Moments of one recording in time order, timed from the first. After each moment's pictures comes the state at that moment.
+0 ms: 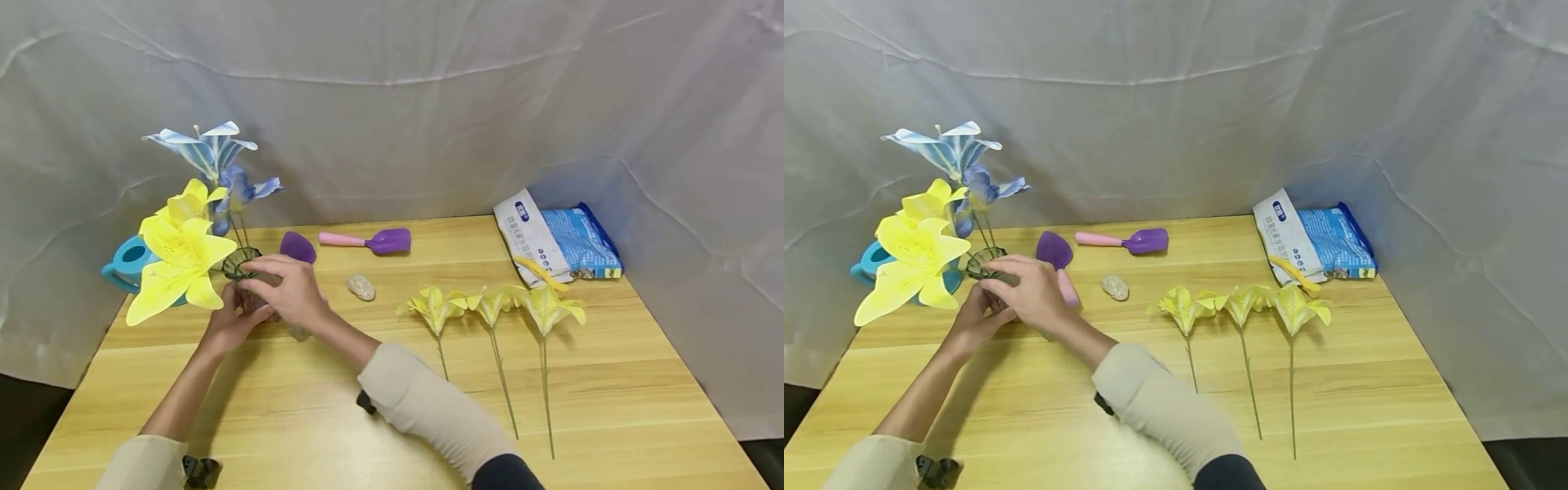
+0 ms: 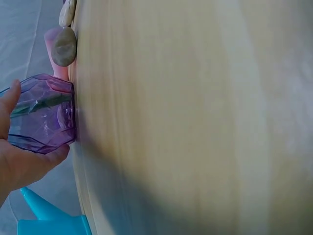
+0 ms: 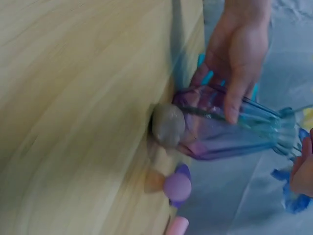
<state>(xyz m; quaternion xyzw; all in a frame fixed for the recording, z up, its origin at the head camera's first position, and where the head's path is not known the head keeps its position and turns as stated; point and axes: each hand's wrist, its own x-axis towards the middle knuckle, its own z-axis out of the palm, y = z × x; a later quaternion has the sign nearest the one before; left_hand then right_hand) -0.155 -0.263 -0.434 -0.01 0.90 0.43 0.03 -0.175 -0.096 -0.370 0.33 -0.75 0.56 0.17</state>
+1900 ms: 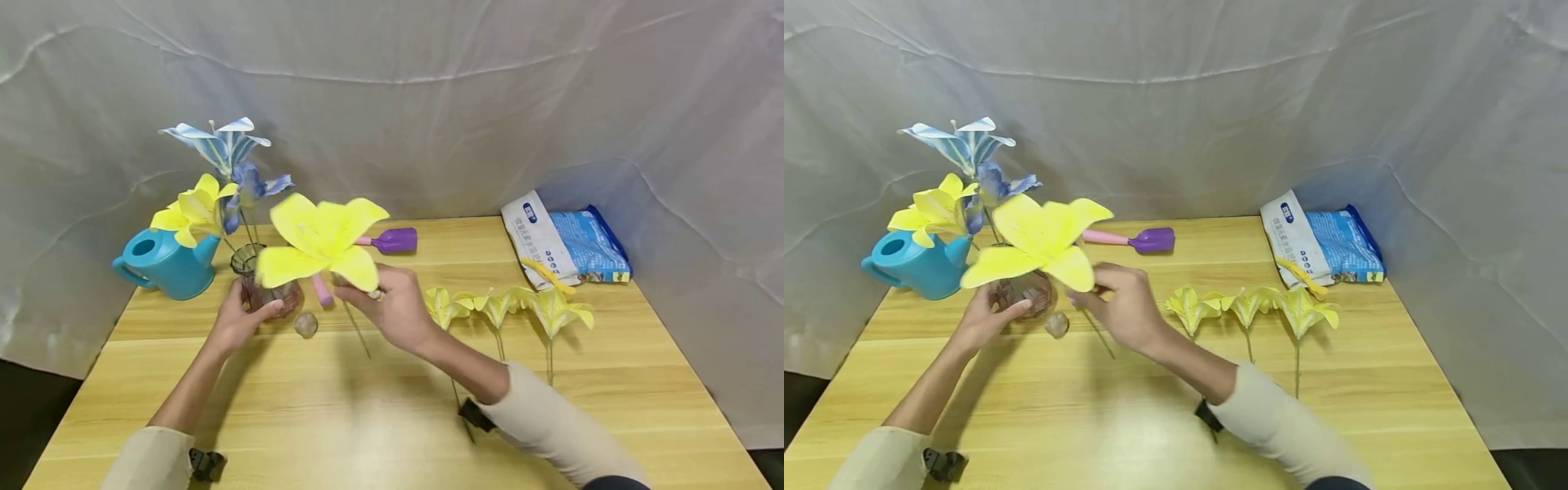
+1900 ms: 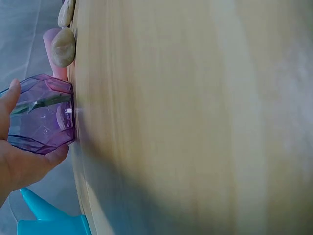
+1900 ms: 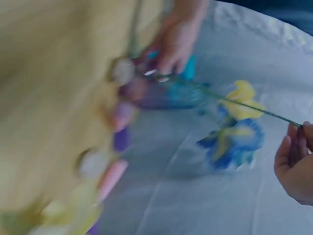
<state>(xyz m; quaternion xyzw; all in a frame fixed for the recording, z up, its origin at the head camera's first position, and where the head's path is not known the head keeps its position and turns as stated) -0.156 -0.261 -0.436 0.00 0.87 0.49 0.01 -0.121 0.025 -0.317 0.35 -0.71 0.59 0.16</state>
